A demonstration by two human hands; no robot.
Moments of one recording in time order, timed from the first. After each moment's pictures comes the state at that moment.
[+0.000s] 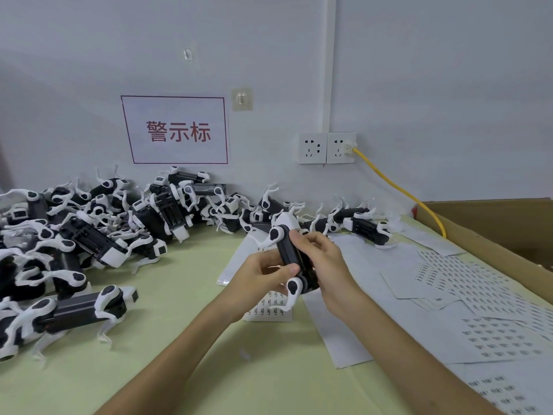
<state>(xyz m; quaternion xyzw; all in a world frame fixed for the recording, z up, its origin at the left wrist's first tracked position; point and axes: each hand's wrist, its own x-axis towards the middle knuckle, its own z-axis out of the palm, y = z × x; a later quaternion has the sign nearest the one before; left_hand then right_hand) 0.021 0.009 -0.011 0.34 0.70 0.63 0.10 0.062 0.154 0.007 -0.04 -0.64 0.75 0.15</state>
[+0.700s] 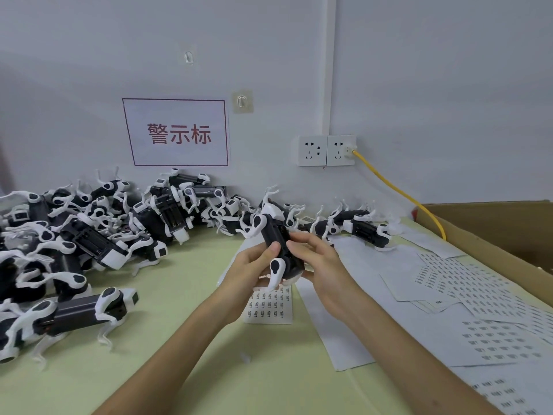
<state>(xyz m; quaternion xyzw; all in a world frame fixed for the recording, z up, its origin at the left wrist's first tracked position) 0.020 0.007 -0.001 0.24 0.64 0.72 0.13 0.060 0.157 0.005 0.02 -0.64 0.76 0.11</state>
